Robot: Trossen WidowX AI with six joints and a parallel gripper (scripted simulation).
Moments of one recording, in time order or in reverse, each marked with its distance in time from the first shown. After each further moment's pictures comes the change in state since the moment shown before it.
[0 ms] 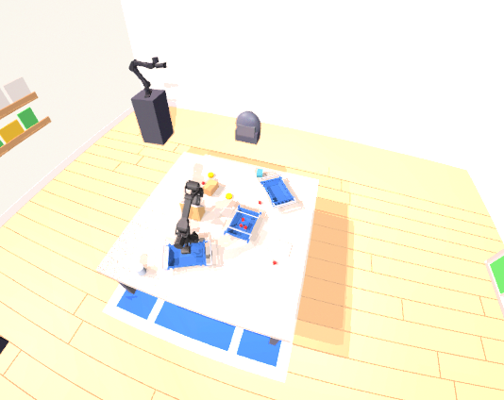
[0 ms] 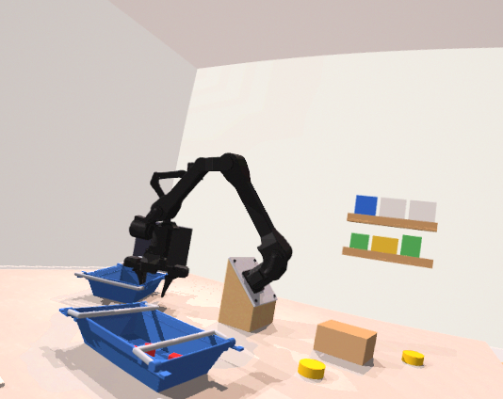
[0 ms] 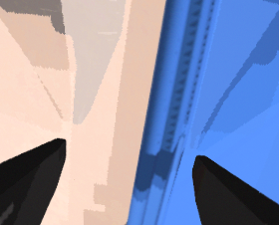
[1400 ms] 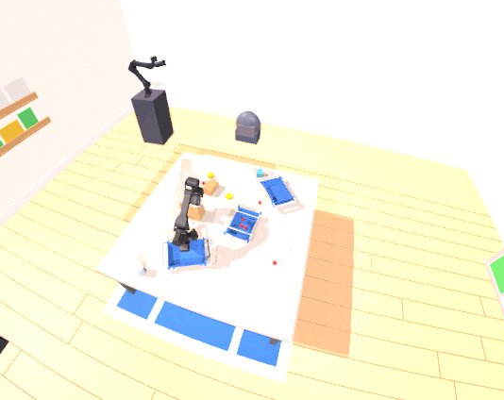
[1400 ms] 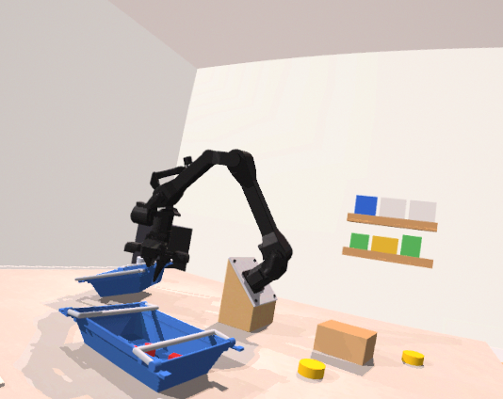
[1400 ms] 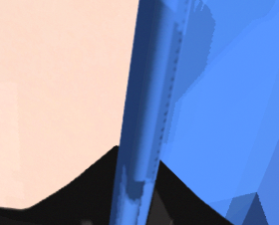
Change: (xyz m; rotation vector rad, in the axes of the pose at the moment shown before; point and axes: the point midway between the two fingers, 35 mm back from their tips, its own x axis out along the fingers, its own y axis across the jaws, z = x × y) arm -0.041 -0.006 0.000 0.009 -0.002 -0.015
